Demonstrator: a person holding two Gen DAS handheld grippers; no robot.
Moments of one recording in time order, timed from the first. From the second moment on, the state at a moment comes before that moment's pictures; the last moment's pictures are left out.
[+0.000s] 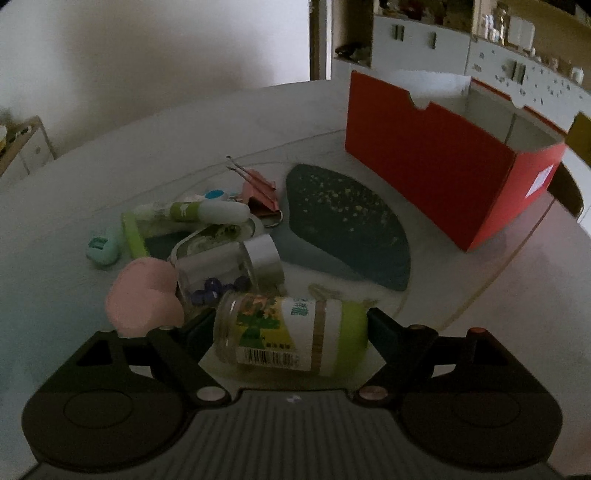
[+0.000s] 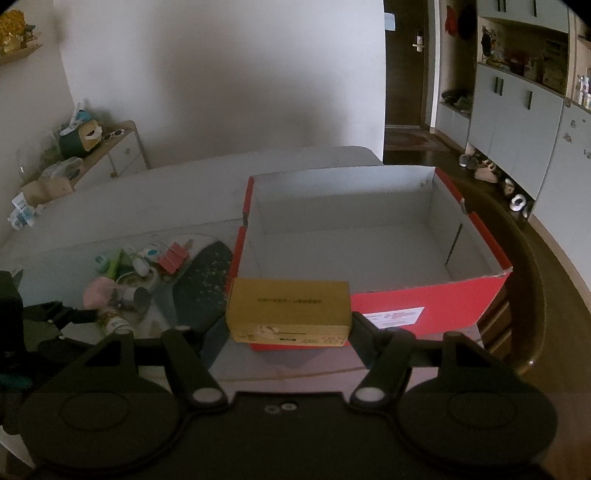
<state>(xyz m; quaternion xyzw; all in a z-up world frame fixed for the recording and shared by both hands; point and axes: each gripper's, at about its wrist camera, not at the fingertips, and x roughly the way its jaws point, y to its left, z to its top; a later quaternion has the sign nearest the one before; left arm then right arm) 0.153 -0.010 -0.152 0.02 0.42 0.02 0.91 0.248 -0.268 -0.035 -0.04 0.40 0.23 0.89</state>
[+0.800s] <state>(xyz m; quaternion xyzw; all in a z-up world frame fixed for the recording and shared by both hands) 0.177 -0.039 -0.100 -0.05 0.42 0.10 0.90 0.317 -0.298 -0.035 -0.05 0.39 0.28 0.87</state>
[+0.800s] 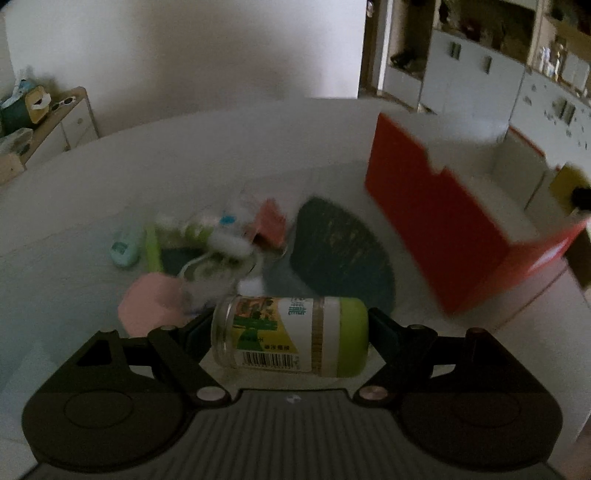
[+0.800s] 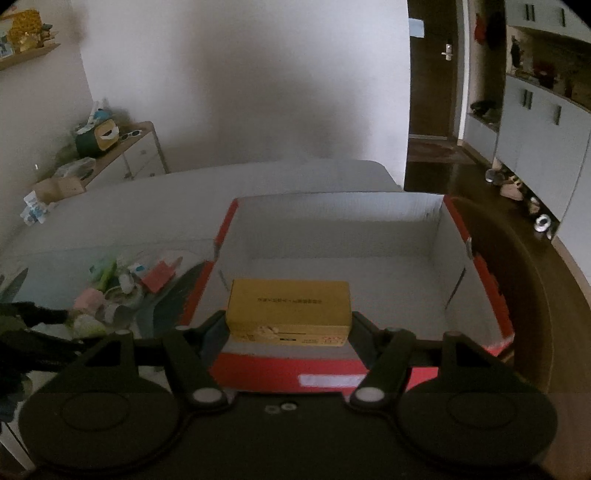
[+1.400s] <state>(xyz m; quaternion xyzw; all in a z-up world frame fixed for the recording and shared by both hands) 0.303 -0.151 -0.031 -0.05 0.40 0.06 0.91 0.382 -0.340 -0.055 -0.09 0.41 0.32 0.85</state>
